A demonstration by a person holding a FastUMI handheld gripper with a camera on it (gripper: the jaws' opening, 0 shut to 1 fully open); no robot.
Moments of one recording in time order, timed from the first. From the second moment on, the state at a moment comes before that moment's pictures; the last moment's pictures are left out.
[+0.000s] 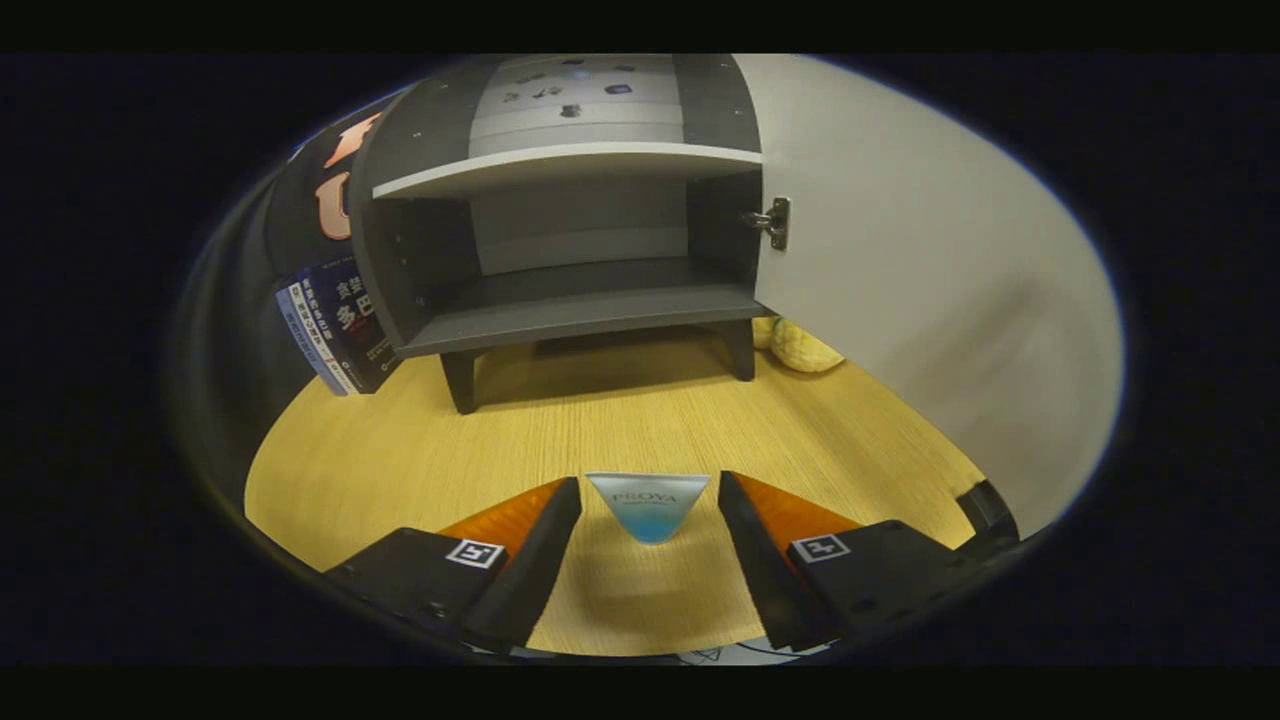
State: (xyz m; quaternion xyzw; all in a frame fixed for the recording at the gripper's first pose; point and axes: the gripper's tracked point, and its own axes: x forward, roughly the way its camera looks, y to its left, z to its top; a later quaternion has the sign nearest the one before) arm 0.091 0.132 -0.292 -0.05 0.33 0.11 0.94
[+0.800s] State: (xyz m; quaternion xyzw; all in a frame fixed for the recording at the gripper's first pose) arm 0.103 0.146 -0.214 -0.04 0.32 0.11 0.94
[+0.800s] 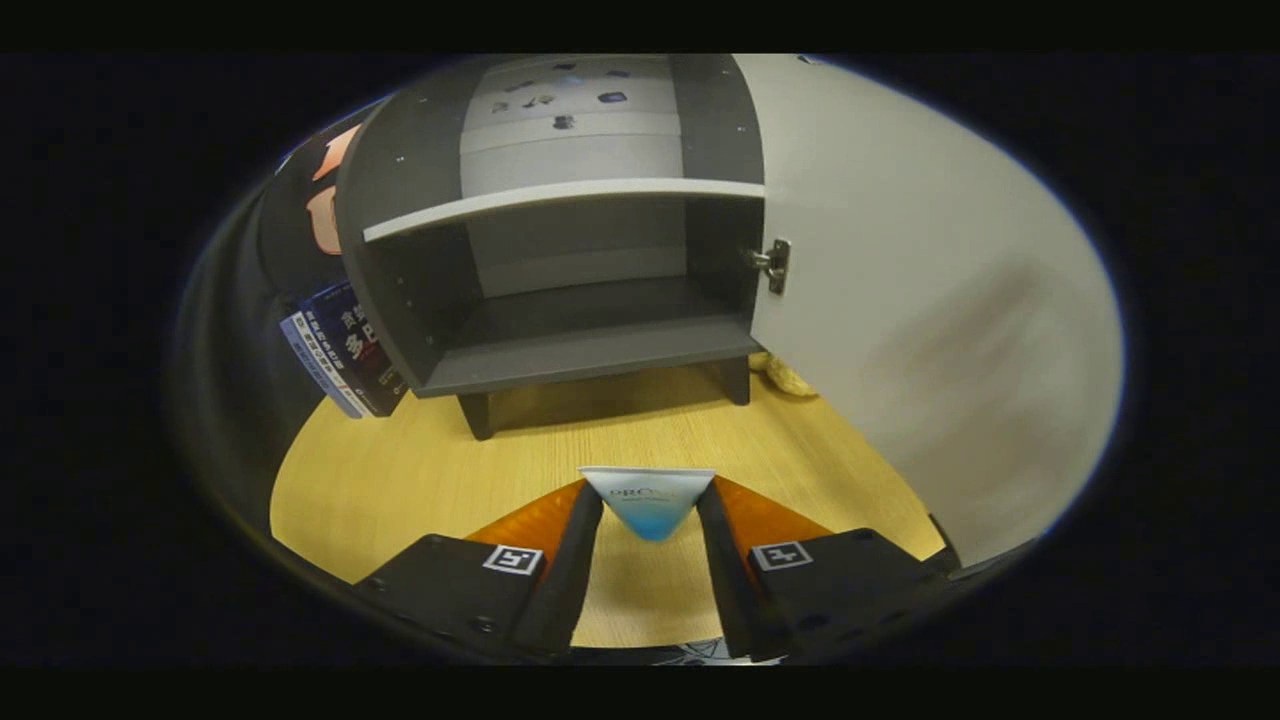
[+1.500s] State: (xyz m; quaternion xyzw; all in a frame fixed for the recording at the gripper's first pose) arm 0.142 0.217 -0.026 -0.04 0.23 0.17 0.96
